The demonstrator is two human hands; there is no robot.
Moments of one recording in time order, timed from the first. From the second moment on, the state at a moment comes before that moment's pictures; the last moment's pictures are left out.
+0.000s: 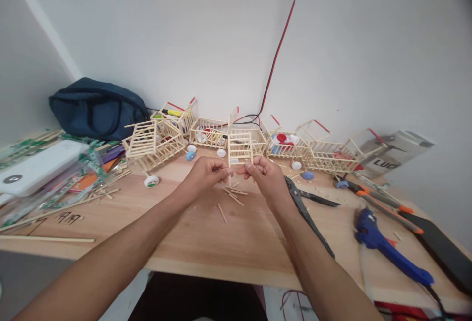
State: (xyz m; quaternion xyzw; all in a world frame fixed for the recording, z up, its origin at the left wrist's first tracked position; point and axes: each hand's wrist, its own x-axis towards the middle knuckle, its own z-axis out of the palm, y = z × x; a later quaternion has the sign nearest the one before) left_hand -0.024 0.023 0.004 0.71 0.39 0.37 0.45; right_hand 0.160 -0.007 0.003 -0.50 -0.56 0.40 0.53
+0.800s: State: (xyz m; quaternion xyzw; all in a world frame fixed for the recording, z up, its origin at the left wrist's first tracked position) left_hand -0.020 0.020 0.003 0.64 0.39 0.40 0.53; right_hand 0.161 -0.006 0.002 -0.49 -0.55 0.41 0.54
